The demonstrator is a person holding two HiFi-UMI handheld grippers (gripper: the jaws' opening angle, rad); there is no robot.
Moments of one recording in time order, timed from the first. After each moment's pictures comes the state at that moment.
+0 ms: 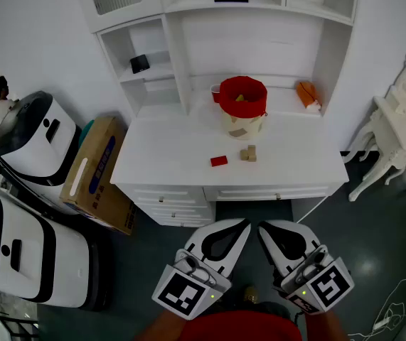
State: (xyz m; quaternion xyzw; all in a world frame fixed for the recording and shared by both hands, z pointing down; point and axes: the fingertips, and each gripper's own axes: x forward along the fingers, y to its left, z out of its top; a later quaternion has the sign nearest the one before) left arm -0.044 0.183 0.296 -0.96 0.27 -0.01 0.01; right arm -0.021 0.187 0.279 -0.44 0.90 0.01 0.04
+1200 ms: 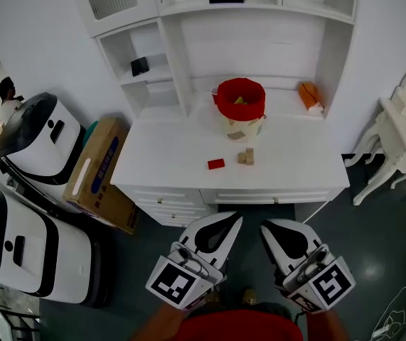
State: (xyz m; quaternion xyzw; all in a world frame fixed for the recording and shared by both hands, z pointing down) left arm -0.025 0.156 0.292 -0.96 0.29 0.03 0.02; right arm 0.016 0.176 0.282 -0.43 0.90 0.00 0.06
